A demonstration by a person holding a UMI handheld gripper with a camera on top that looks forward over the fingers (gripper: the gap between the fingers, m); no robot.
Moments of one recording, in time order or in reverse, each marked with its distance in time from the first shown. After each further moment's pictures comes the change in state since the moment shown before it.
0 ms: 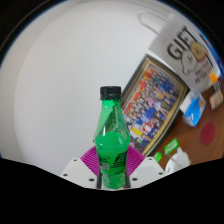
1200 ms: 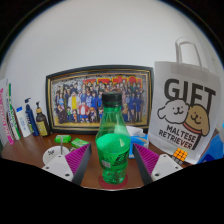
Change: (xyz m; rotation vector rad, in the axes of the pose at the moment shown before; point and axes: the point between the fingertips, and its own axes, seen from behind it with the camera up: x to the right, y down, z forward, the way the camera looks) arm 0.273 -0.071 -0.032 -0.184 0.320 -0.961
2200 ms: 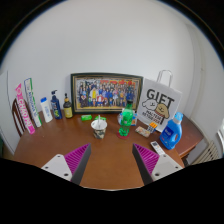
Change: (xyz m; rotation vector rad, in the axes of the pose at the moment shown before) arm -0.136 -0.014 -0.335 -0.210 0.177 -0.034
